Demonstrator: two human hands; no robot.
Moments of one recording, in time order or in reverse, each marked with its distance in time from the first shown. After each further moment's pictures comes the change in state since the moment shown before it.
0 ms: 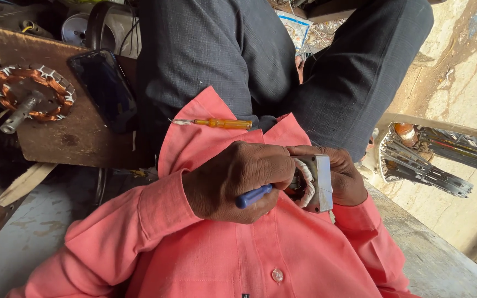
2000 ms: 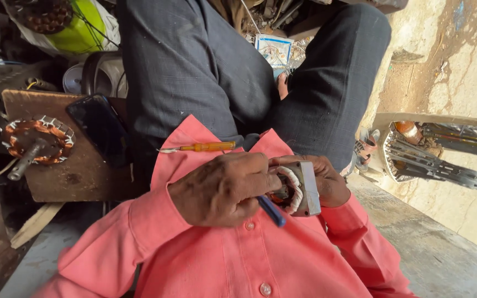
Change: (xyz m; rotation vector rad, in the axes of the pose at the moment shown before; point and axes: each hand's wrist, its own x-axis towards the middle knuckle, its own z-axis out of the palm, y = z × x) left_hand 0.029 0.011 -0.018 0.260 -0.172 0.028; right_hand 0.002 0.017 -0.029 0.112 -0.069 -0.050
